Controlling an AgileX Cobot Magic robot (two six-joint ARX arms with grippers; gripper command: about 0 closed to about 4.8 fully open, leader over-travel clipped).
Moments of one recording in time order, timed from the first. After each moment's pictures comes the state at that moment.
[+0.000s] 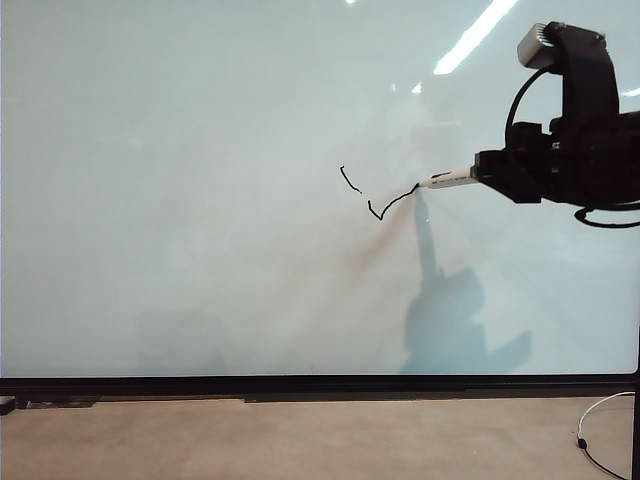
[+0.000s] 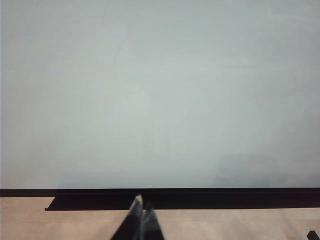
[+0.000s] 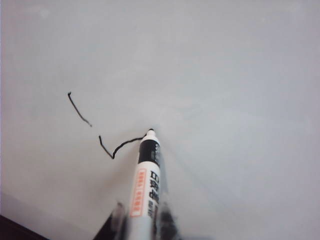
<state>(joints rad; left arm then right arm) 0.00 0.00 0.00 -0.04 0.00 -0.01 0.29 1.59 0.35 1.36 -0.16 -0.03</state>
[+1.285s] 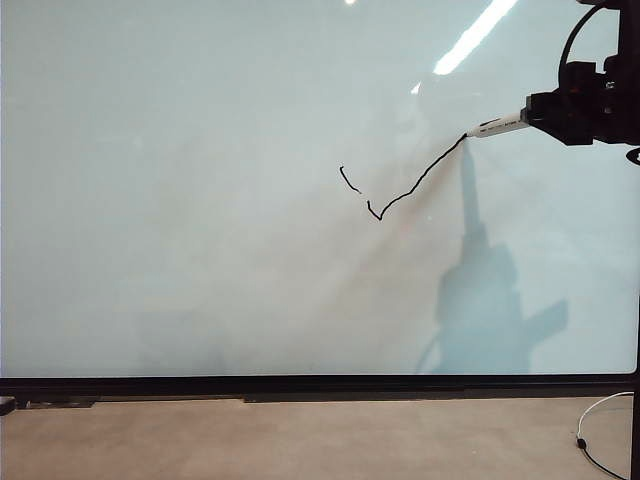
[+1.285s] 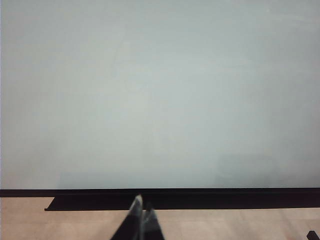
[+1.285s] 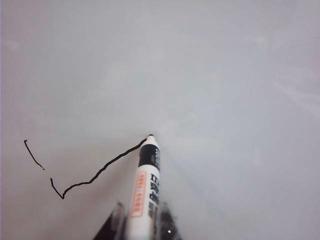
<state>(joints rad) 0.00 0.00 0.00 -0.04 0.00 -0.01 0.17 1.38 0.35 1.24 -0.20 -0.07</state>
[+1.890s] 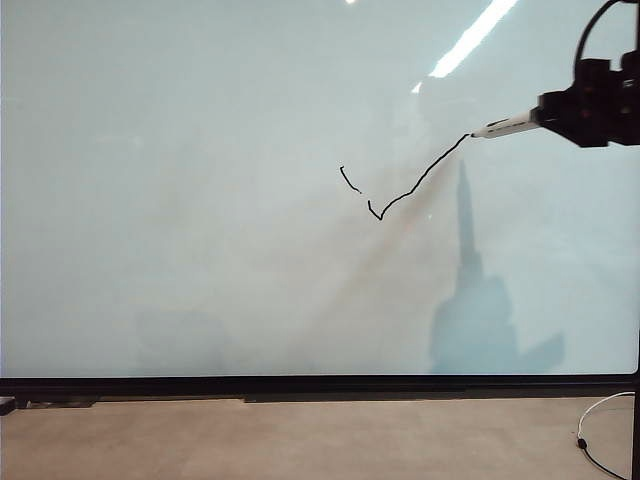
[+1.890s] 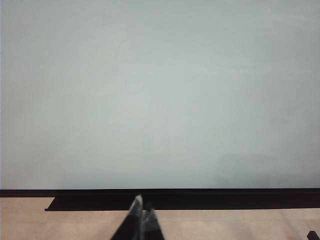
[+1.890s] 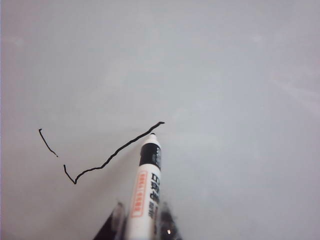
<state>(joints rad) 0.00 0.00 0.00 -0.04 0.00 -0.01 0.20 1.30 0.26 1.24 -0.18 -0.08</state>
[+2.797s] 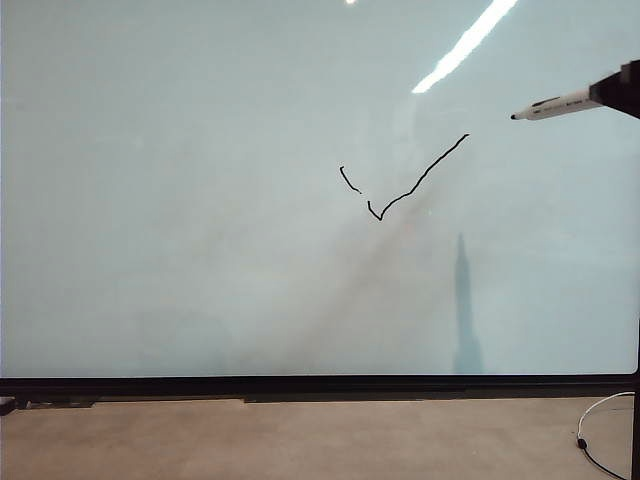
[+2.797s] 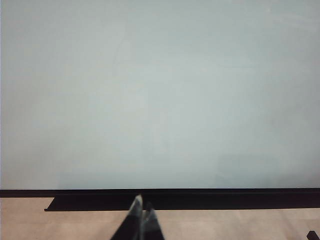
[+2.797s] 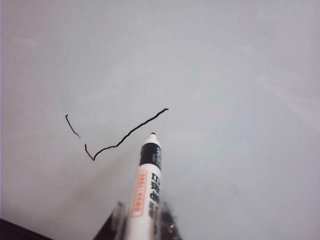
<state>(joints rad) 0.00 0.00 0.00 -0.04 0.00 -0.01 0.20 0.88 0.05 1.04 -0.18 -0.10</state>
